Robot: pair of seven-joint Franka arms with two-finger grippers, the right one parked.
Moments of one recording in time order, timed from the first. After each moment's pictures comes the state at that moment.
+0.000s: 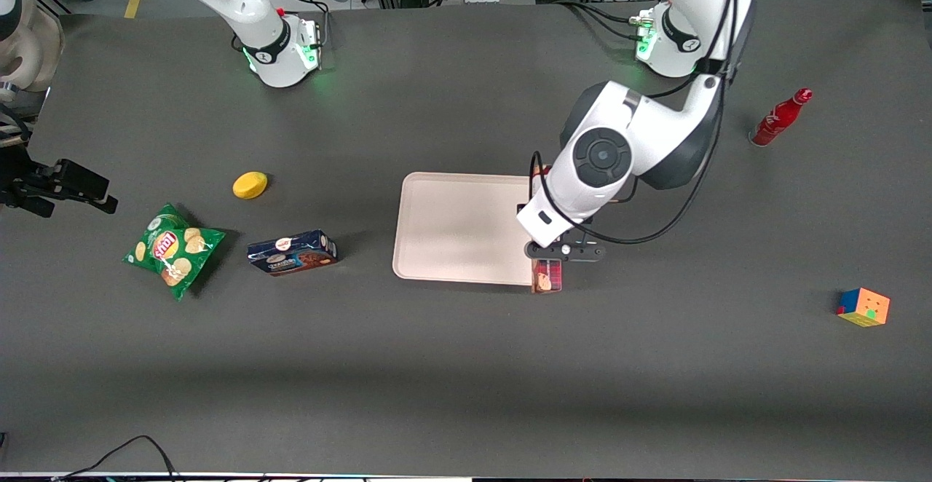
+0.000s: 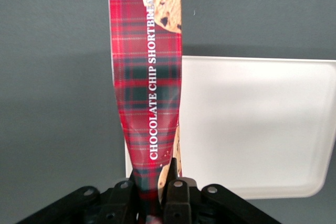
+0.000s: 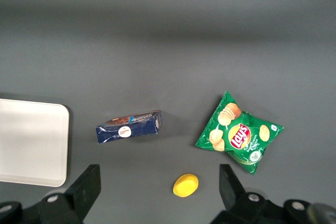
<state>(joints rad) -0.63 0.45 0.06 -1.63 -0.17 2.02 -0.47</state>
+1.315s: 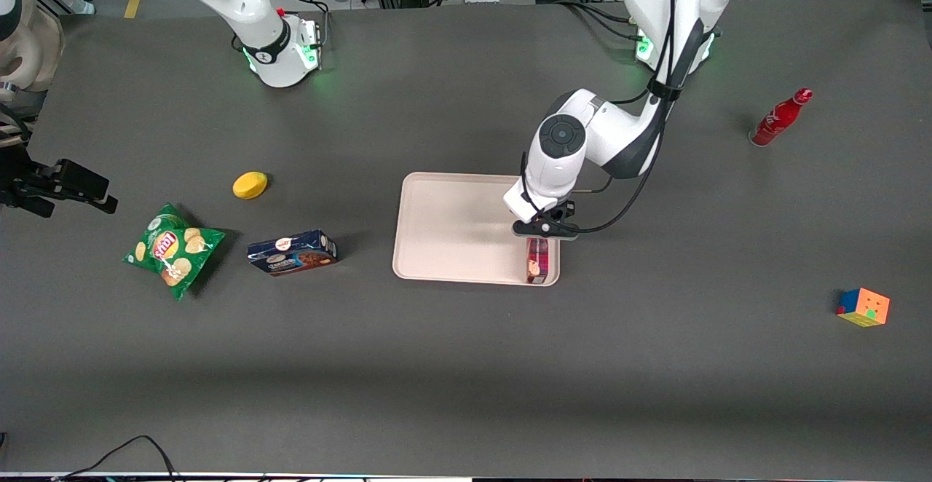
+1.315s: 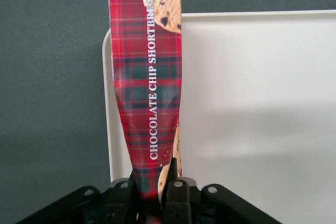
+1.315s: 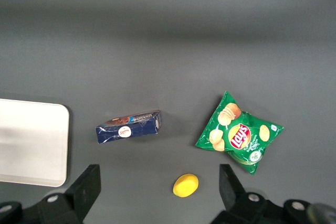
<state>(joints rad) -0.72 0.45 0.05 -1.98 -0.03 2.47 -0.57</state>
